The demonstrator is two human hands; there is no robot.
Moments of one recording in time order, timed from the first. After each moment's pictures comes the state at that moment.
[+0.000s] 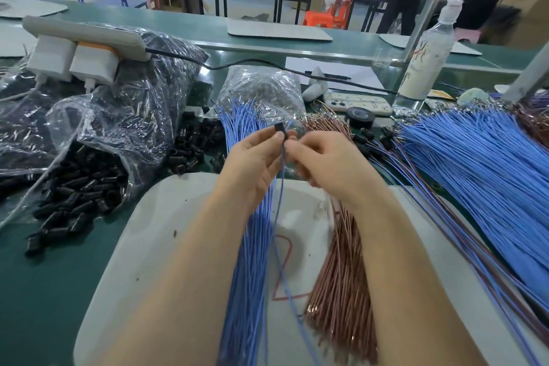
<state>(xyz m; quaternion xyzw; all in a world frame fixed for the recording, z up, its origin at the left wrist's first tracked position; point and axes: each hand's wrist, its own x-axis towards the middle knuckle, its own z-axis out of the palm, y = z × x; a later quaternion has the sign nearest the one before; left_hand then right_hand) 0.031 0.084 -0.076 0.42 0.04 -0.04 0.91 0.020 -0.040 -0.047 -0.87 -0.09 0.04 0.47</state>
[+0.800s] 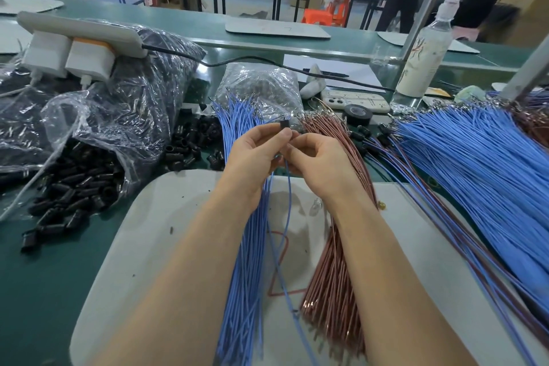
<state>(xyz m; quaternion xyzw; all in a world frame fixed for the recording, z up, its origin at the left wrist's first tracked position) 0.032 0.078 -0.082 0.54 0.01 0.01 0.84 0.027 -0.031 -0.071 -0.79 -0.05 -0.03 0.61</state>
